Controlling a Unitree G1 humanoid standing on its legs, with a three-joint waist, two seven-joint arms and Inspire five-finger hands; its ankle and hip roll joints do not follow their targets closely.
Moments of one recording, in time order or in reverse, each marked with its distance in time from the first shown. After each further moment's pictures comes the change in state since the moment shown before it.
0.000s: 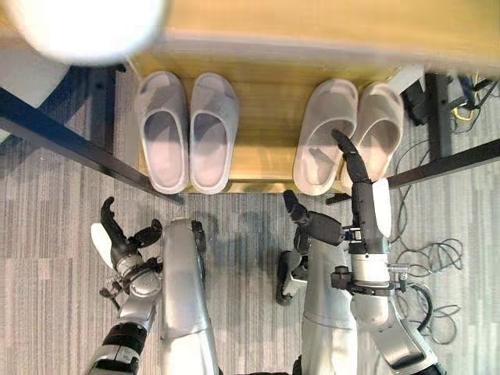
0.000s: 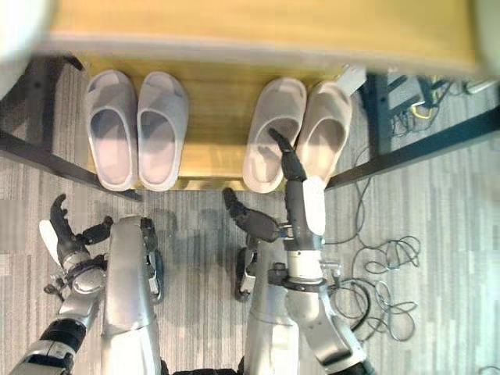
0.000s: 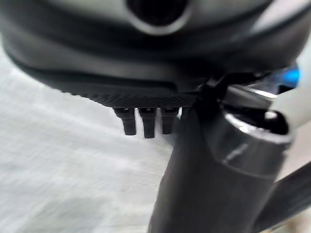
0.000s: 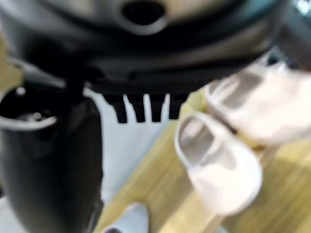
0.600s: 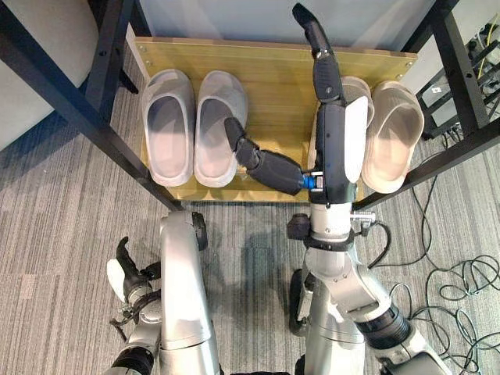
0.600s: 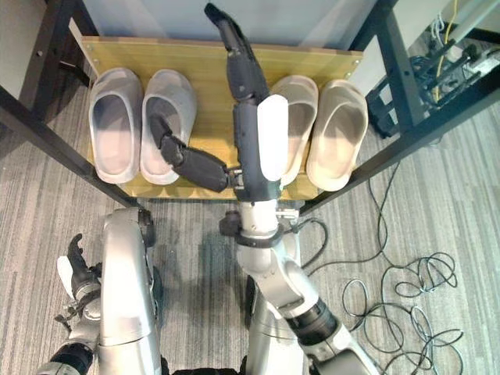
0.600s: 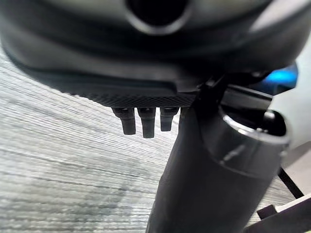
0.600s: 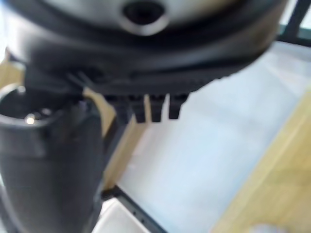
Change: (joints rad) left arm 0.092 -0.046 -0.063 0.080 -0.097 0.040 -0.032; right arm -0.405 0.148 0.181 -0.066 -0.184 0.096 -0.076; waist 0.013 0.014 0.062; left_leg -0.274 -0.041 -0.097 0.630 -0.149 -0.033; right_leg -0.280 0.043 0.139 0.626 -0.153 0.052
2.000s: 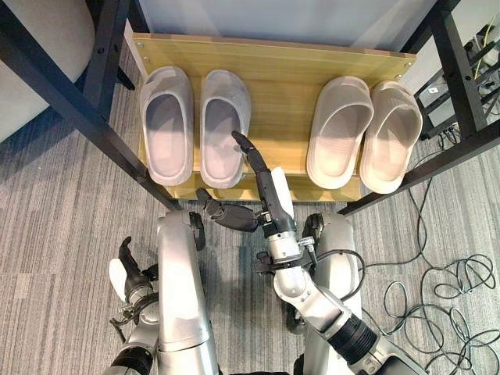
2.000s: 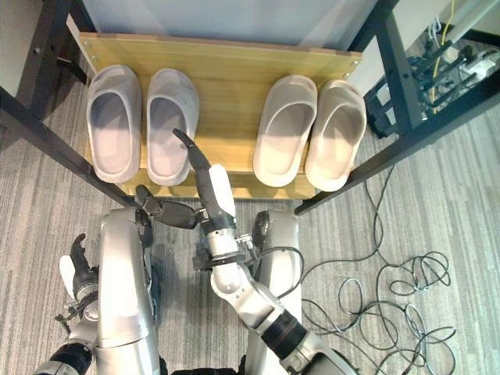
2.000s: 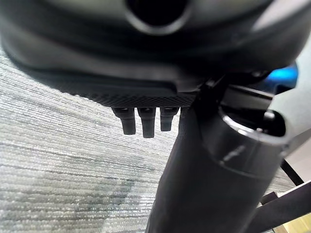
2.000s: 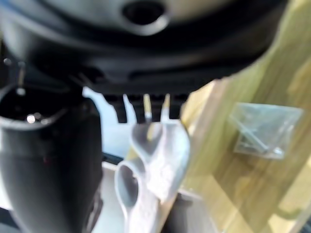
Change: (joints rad) left arm -0.001 0.017 -0.054 0.033 -0.006 -0.015 -0.004; right arm -0.079 0.143 0.194 0.339 0.314 0.015 0.057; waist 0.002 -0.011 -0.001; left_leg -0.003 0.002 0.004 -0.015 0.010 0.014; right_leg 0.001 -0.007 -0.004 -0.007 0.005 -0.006
